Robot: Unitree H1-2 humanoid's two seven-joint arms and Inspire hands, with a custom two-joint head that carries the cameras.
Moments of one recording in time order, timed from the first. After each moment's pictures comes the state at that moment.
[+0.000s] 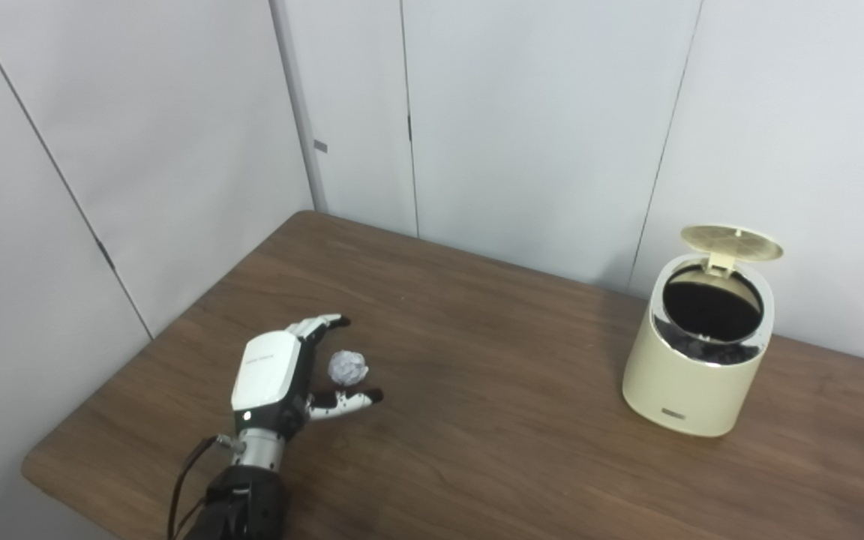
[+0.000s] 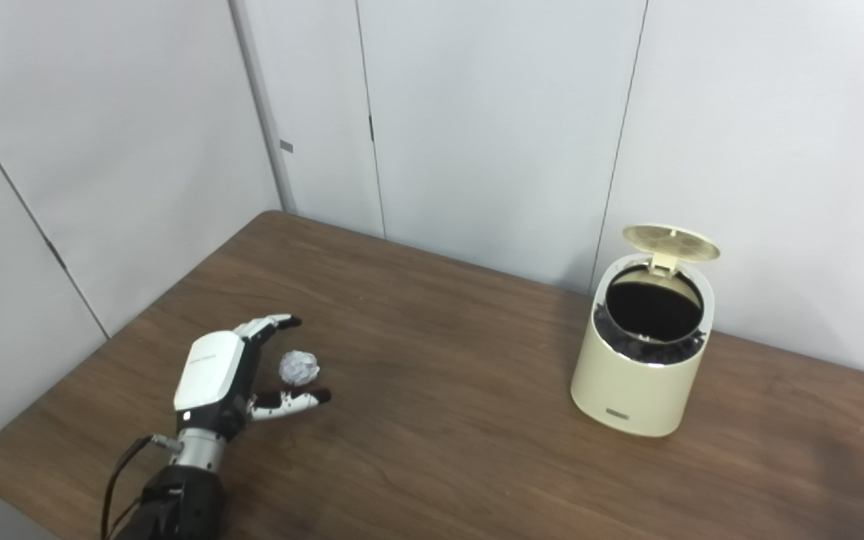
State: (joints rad) left arm 0.10 0.35 0.18 -0.06 0.77 0.06 0.34; right arm -0.16 -0.16 -0.16 0.00 -0.04 -0.43 -0.14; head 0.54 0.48
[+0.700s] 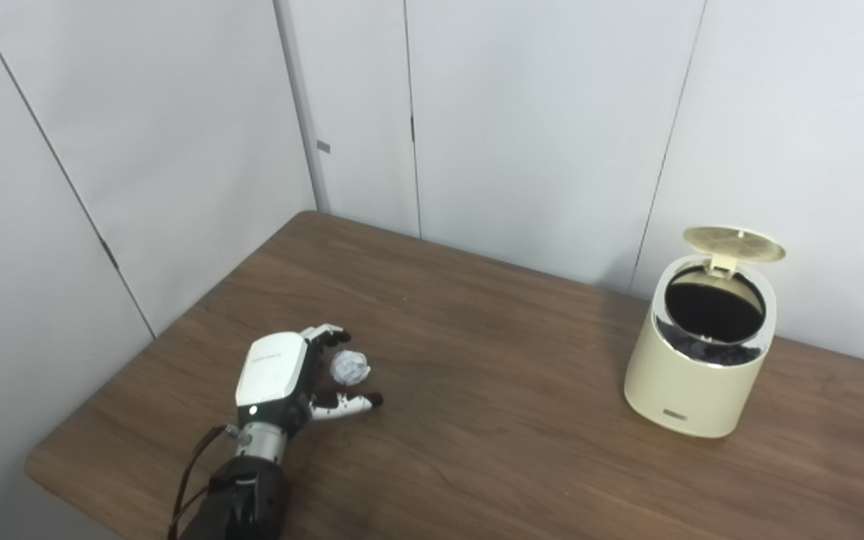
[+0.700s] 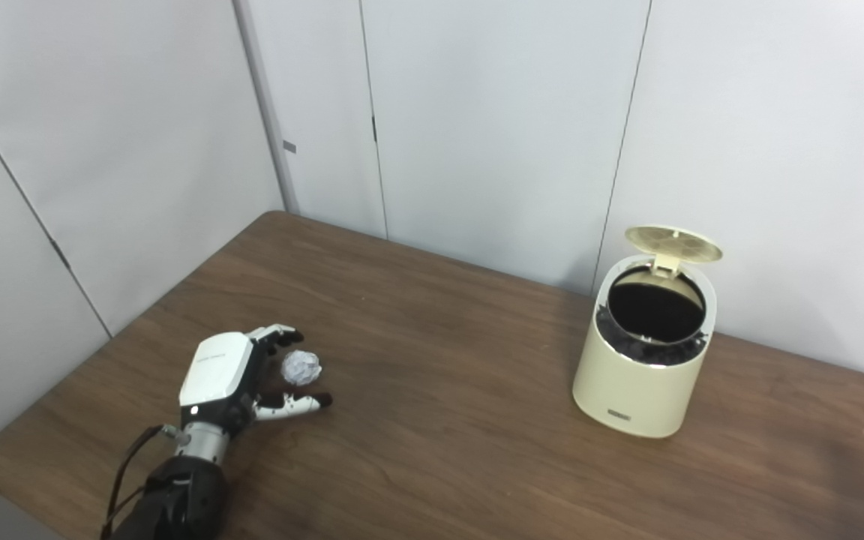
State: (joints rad) left arm 0.05 0.39 0.13 -0.03 0.79 0.16 0.25; right arm -0.15 -0.16 -0.18 -0.02 -0.01 -0.43 -0.12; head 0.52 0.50
